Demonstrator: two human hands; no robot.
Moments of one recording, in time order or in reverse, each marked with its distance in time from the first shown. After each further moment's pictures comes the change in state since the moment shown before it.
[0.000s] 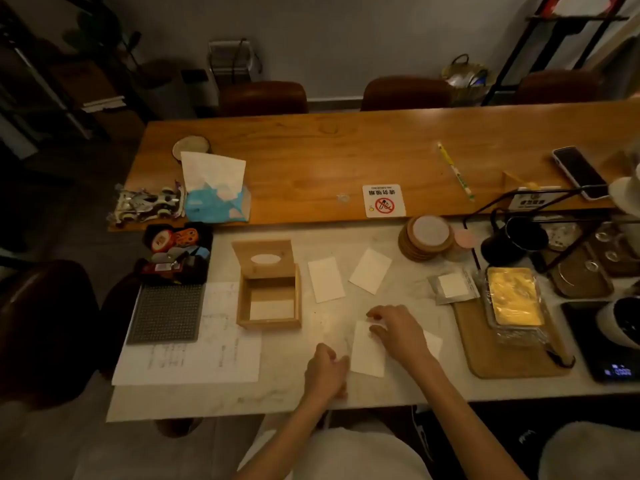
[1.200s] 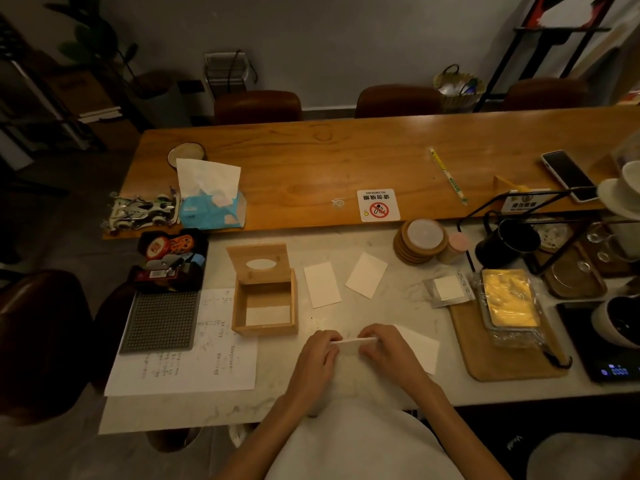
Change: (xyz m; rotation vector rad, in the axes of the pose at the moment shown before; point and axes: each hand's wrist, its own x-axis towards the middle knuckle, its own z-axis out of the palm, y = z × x) left_hand 0.027 -0.013 -0.019 0.136 0.097 0.773; right_hand -0.027 0.009 0.022 0.354 -0.034 -0.086
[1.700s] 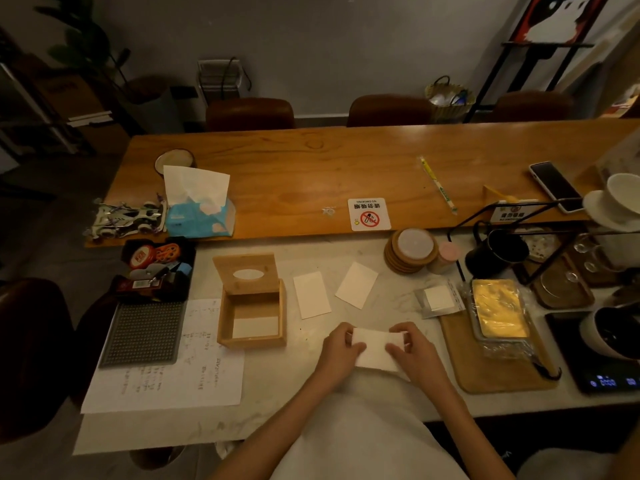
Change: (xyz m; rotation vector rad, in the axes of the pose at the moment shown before) left_hand 0.052 0.051 0.033 -0.277 -0.131 -0.349; right_hand -0.005 0.018 -0.050 0.137 0.150 0.307
